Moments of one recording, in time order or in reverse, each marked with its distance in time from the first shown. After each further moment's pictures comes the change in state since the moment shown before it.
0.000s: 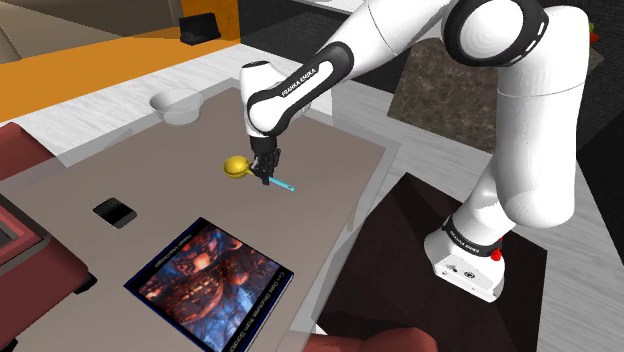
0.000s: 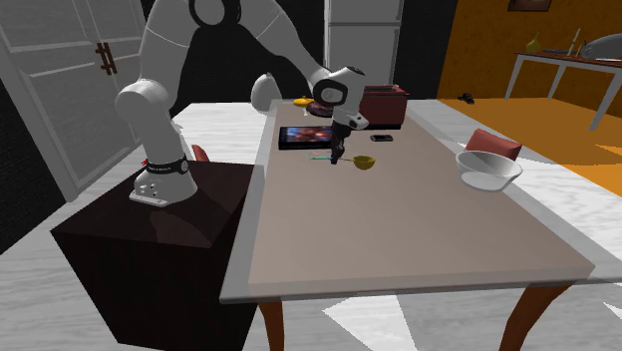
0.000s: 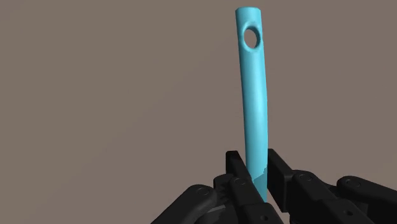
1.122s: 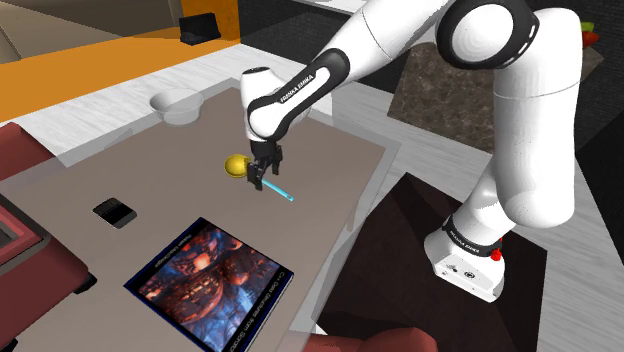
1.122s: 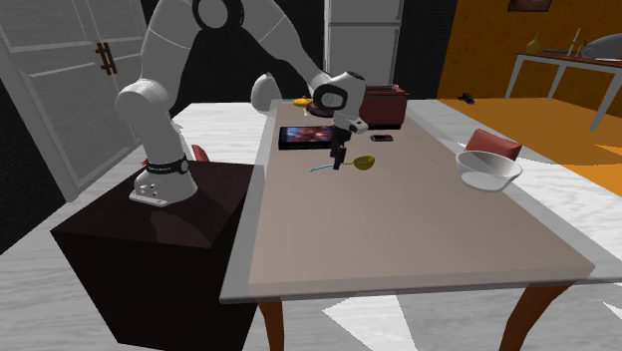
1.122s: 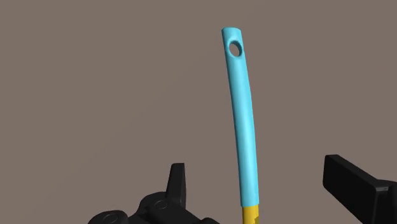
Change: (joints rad) arm -0.001 0.030 -0.001 0.004 -0.001 0.026 -0.004
